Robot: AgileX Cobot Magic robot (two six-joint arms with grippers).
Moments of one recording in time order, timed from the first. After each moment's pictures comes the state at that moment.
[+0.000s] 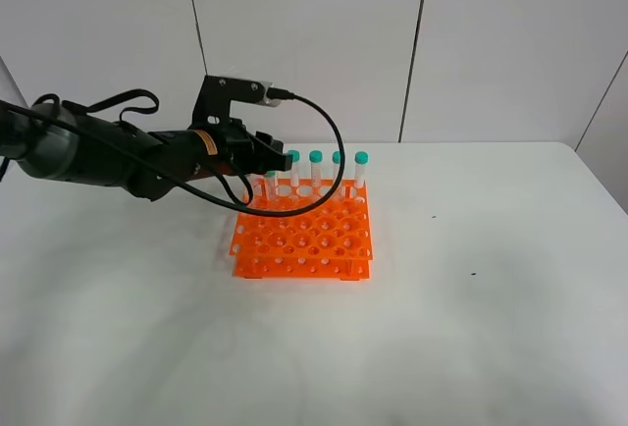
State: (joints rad) left arm -0.45 1.87 -1.04 0.22 -0.44 -0.23; right arm 0.02 0.01 -0.50 0.07 1.03 -0.02
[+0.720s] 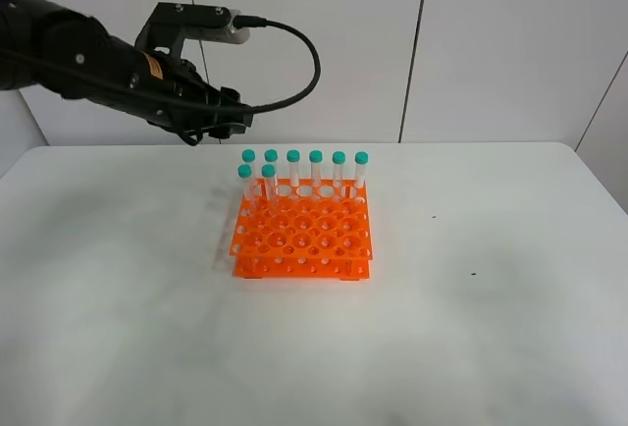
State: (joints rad) left arm -0.44 1.61 -1.20 0.15 0.31 -0.15; right arm 0.02 0.01 -0.50 0.07 1.03 -0.02
